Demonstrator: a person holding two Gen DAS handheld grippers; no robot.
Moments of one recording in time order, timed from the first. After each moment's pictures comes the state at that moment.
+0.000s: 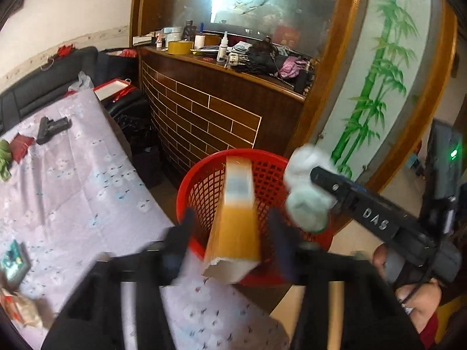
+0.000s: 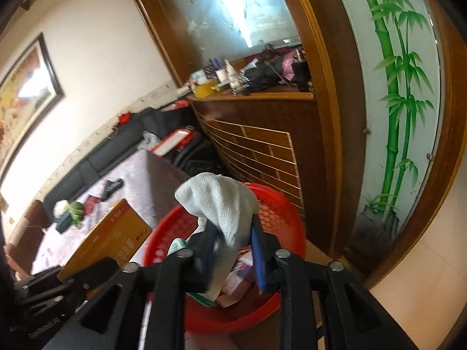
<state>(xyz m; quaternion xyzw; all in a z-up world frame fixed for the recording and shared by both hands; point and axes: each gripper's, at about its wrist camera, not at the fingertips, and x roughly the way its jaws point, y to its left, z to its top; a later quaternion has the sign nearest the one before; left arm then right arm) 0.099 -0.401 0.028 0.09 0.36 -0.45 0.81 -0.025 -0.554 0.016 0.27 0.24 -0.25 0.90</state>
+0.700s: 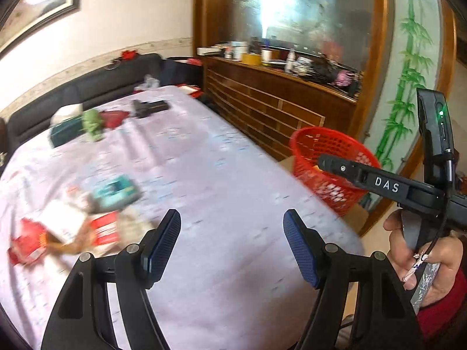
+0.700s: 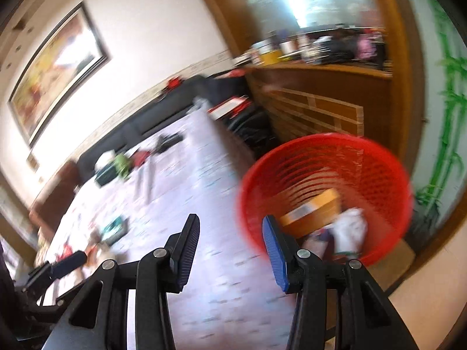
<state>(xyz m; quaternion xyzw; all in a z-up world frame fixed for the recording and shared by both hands) 0.072 -0.201 0.028 0.11 0.33 -0.33 0.88 0.011 -0.431 0.010 0.24 0.28 -0.11 0.92</state>
